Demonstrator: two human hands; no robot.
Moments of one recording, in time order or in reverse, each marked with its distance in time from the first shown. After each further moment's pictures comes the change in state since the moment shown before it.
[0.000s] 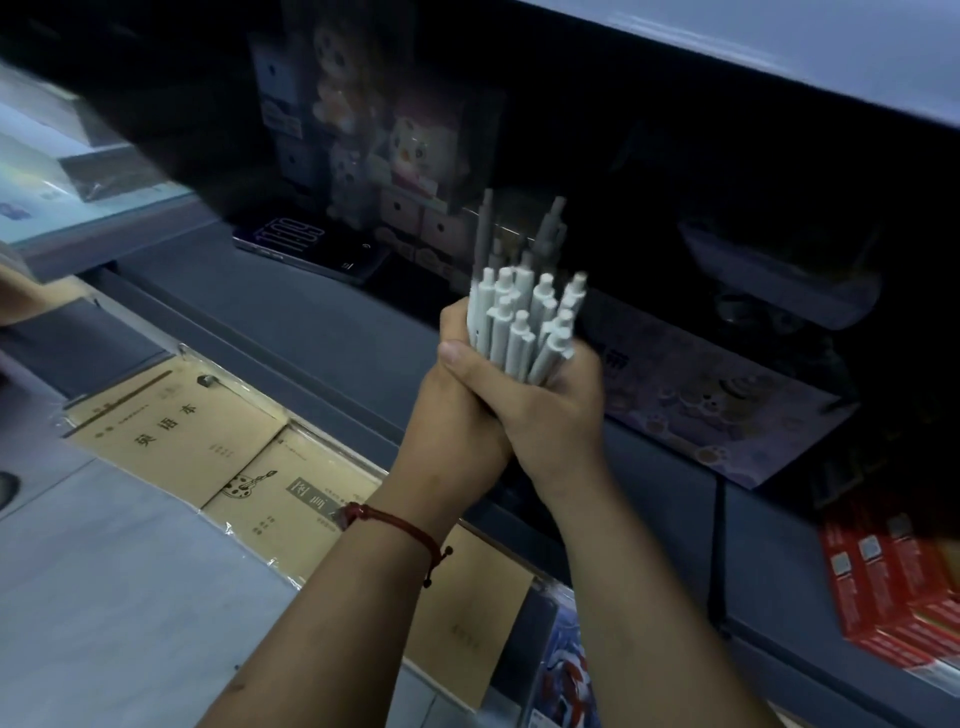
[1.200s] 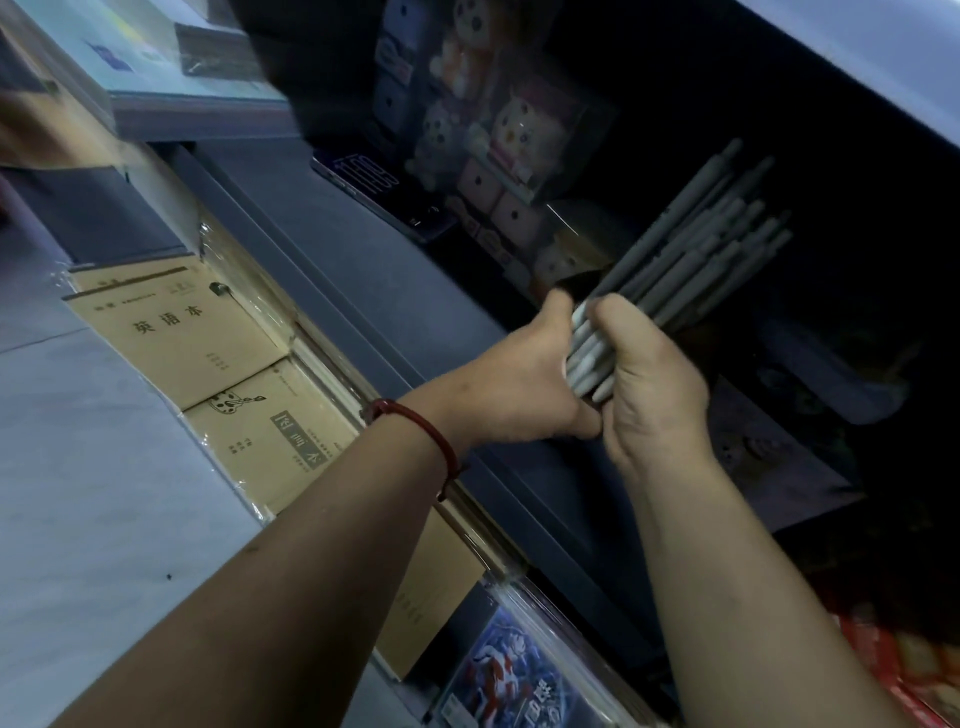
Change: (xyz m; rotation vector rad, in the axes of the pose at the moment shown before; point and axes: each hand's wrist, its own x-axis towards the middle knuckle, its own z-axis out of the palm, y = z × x) left_hand 0.023 0.023 -0.016 -0.117 -0.325 -0.224; right_hand 0.030 -0.021 -0.007 0.032 0.137 0.261
